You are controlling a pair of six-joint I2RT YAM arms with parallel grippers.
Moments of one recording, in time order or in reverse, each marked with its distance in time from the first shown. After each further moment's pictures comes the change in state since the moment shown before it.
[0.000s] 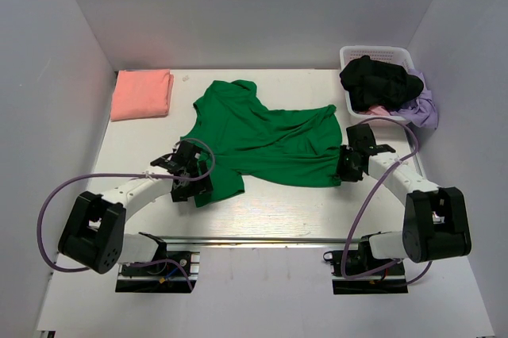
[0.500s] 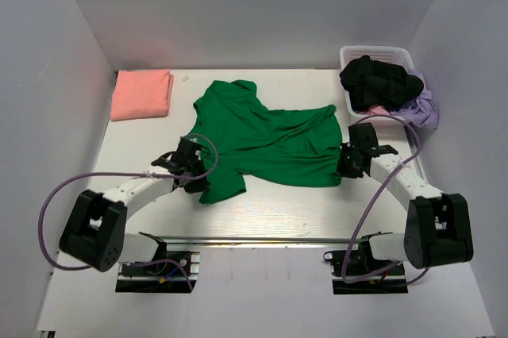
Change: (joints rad) left arm -0.001 0.027 -0.005 0.153 0.082 0.011; right arm -0.002 -0.027 -0.001 0.026 0.001 -0.011
